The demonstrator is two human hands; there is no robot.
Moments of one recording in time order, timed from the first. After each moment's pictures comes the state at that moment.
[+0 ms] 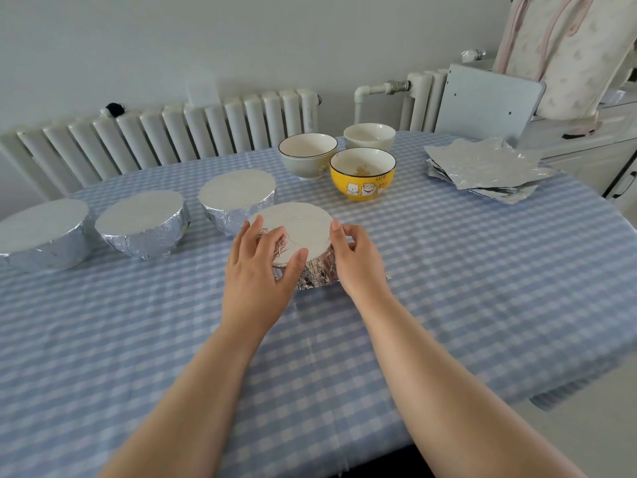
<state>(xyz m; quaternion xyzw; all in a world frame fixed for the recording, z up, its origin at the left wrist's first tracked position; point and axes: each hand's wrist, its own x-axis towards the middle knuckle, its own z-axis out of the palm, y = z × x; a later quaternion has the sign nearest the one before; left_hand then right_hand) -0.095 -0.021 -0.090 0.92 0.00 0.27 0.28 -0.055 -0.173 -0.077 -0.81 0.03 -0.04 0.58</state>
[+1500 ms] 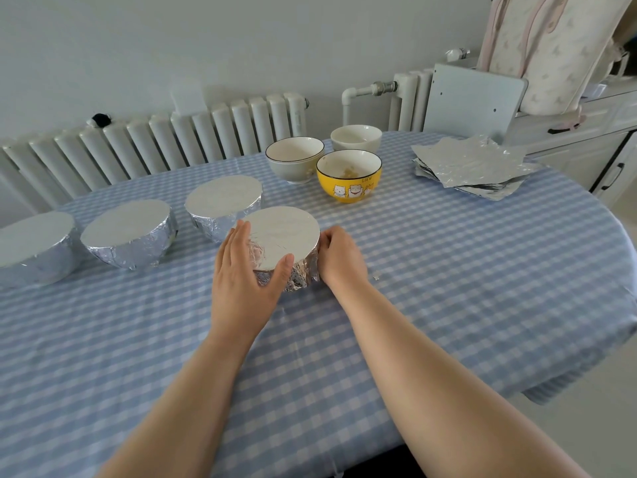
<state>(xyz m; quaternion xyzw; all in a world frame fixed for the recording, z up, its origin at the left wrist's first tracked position) -0.097 -0.026 -0.091 0.90 0.01 0.29 0.33 -0.029 -0.165 -0.082 -0.89 0.06 -0.01 0.45</state>
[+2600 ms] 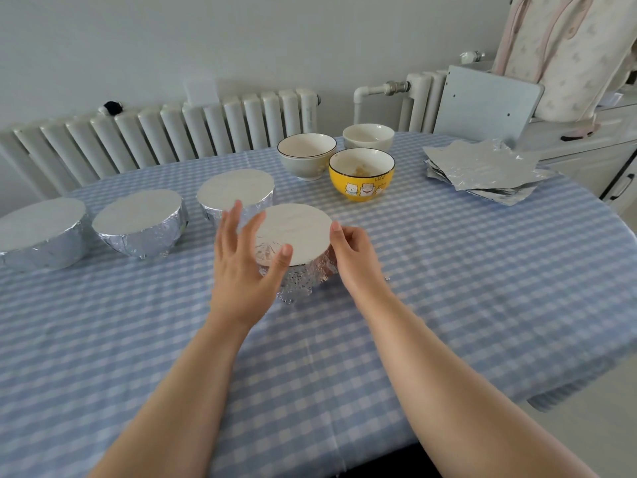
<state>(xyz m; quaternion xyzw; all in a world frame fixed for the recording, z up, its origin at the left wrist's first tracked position) -0.094 -0.007 -0.084 0.90 -0.02 0.28 0.34 -0.047 -0.173 -0.084 -0.74 -0.01 -0.02 0.67</state>
